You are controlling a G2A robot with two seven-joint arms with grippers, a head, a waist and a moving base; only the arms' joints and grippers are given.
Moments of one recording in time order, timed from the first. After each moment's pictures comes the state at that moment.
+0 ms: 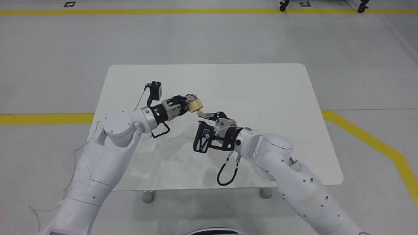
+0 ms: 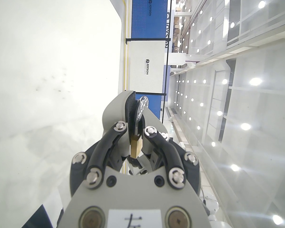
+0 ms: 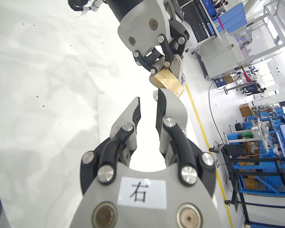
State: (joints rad) left arm 1.15 -1.14 -1.16 -1.47 -0.40 0.16 -0.73; right arm -1.37 -1.23 0.98 -1.92 -1.86 -0.50 0.32
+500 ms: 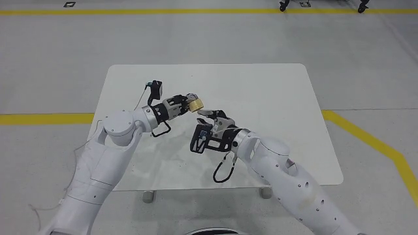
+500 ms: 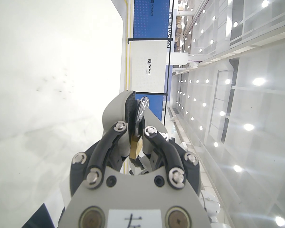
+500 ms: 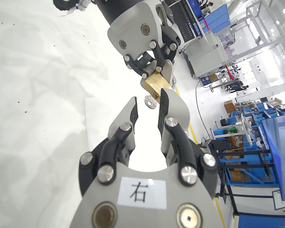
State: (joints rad) left arm 1.15 -1.15 -1.16 -1.47 -0.38 0.17 -0.73; right arm -1.38 -1.23 0.95 -1.92 -1.97 -0.40 0.29
